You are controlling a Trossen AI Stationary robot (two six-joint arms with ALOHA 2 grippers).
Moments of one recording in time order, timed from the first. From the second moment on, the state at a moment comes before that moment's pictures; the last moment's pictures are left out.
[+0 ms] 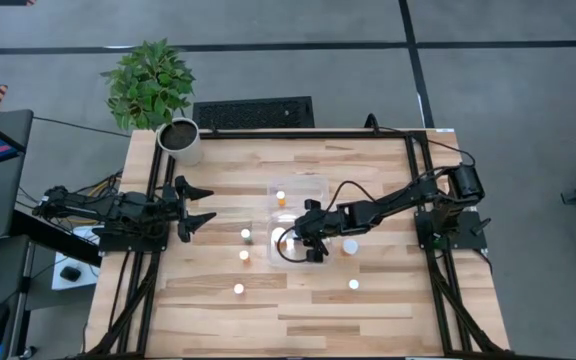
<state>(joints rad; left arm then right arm) -0.20 0.12 0.15 -0.06 -0.41 -0.21 0.10 1.78 0.95 0.06 0.11 0.03</state>
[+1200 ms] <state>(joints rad) -0.20 0.12 0.15 -0.06 -0.40 -0.22 0.11 1.64 1.16 -0.33 0.10 -0.05</state>
